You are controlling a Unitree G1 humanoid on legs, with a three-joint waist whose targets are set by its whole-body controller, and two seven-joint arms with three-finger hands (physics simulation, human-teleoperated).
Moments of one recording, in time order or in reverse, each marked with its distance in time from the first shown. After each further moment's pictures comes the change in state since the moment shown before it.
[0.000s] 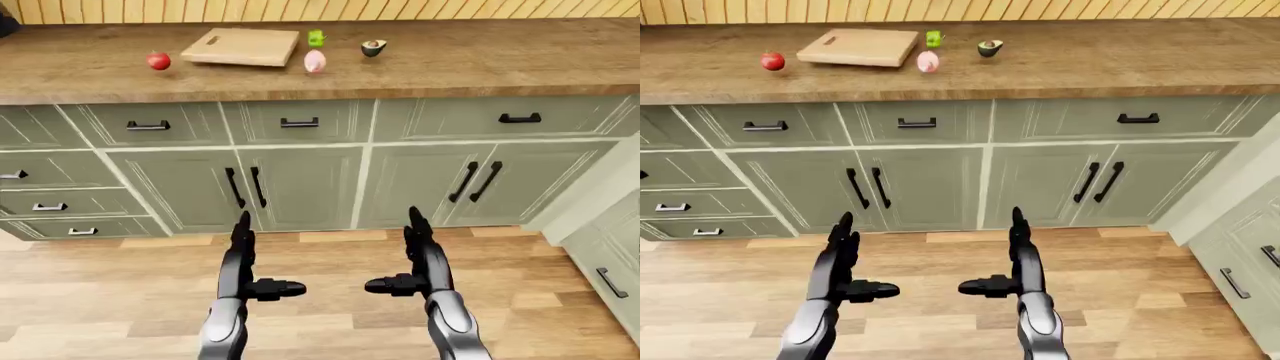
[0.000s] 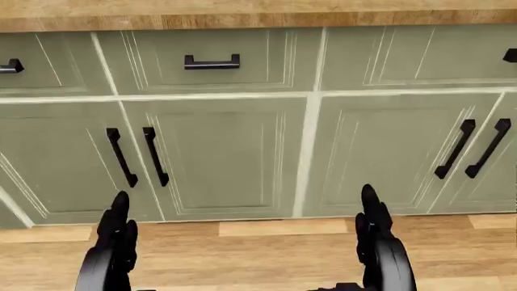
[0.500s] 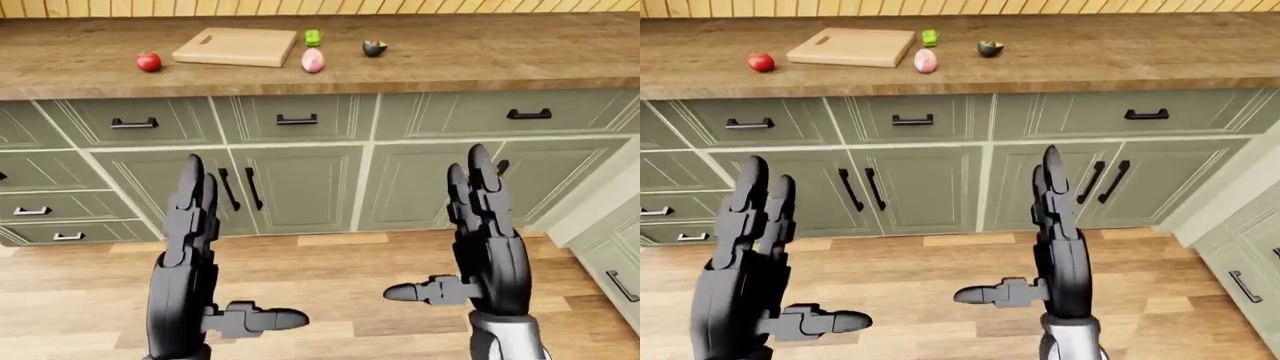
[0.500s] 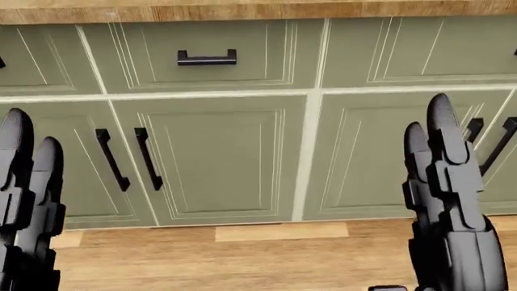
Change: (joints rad) left arm 0.349 -0.011 -0.100 -0.923 0.132 -0.054 -0.039; right arm 0.232 0.015 0.051 -0.745 -0.057 -0.101 0.038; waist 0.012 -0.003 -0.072
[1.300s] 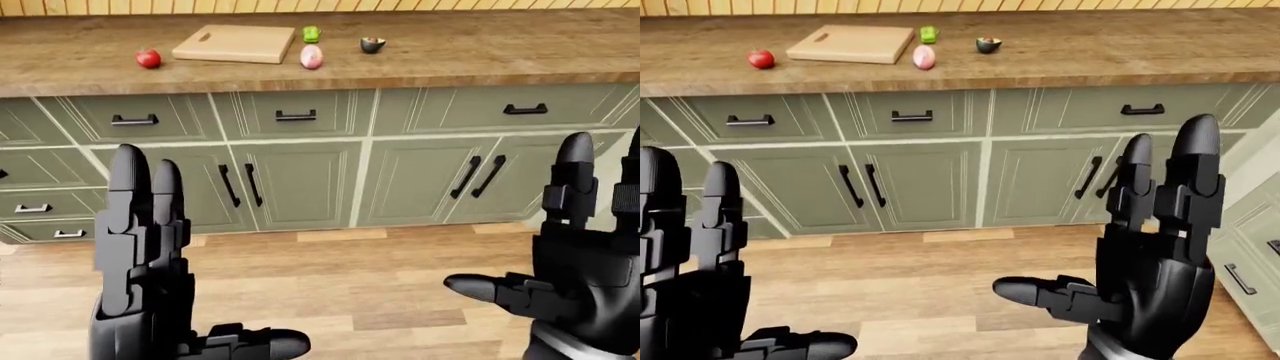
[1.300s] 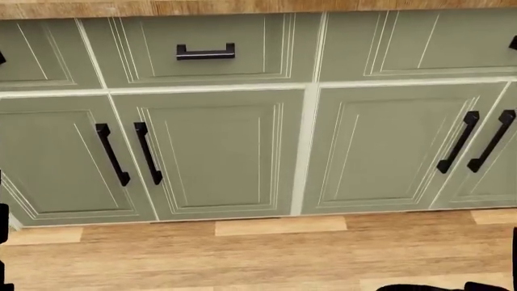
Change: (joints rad) left arm 0.098 0.026 -0.053 -0.134 0.014 -0.180 0.100; right arm 0.005 0.059 -0.148 -0.242 0.179 -0.025 -0.098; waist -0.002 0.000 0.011
